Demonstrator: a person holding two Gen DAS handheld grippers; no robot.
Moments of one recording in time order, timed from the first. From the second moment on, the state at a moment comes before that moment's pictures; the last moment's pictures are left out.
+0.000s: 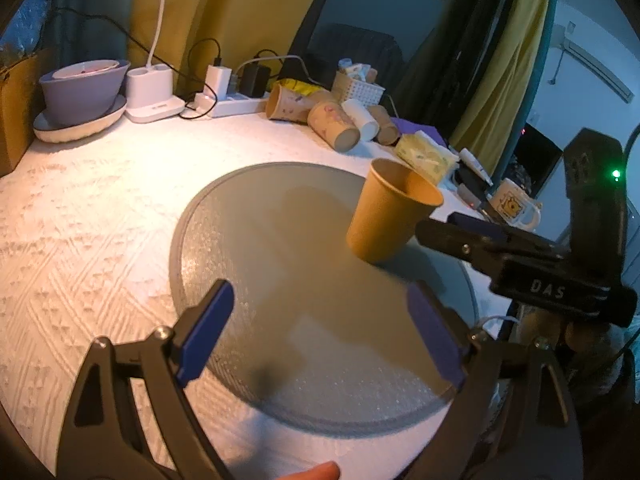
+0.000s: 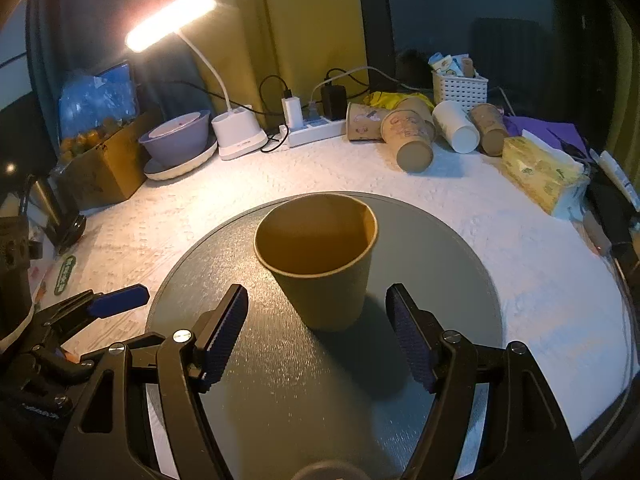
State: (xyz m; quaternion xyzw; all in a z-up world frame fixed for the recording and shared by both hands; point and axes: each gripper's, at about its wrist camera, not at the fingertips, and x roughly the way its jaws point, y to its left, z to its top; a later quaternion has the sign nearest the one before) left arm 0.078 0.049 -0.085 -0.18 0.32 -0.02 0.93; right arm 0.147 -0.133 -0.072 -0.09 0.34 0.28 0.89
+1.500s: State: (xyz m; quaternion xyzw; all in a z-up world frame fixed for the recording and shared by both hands) left arm 0.009 -0.005 0.027 -0.05 0.21 0.01 0.98; right arm 0.044 -0.201 0.028 -0.07 0.20 0.27 0.94
